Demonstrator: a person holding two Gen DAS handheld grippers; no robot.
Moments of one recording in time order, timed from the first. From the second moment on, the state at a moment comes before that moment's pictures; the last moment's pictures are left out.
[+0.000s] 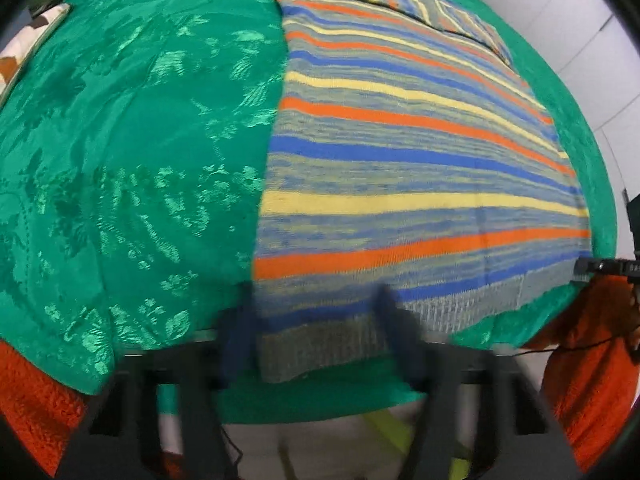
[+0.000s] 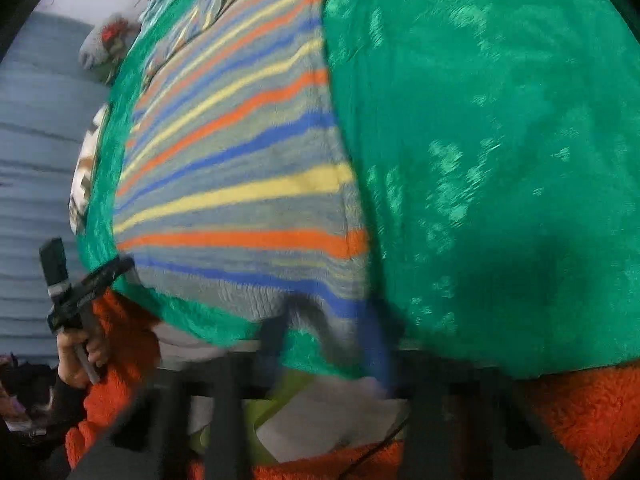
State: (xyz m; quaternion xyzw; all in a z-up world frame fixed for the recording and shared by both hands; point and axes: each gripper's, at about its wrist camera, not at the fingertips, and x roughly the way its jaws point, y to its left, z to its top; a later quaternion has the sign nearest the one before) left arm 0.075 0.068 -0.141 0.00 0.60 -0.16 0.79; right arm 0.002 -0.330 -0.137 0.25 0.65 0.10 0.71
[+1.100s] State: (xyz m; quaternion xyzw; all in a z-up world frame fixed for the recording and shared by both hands) left arm 0.464 0.065 -0.102 -0.33 0.53 -0.12 0.77; right arm 0.350 -0.472 -0.128 0.57 0.38 0.09 0.73
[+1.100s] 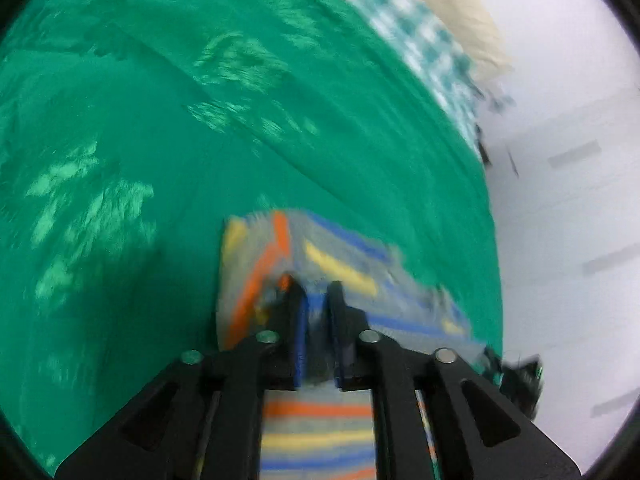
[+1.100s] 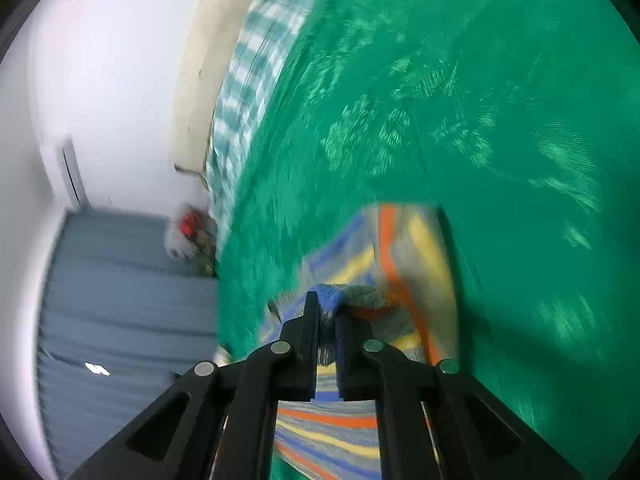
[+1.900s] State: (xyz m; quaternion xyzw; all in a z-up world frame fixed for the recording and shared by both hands) left arm 0.297 0.032 -0.122 -0.01 0.53 -0.10 0.84; right arm 0.216 -0.388 -0.125 0.27 0.50 0.05 0.82
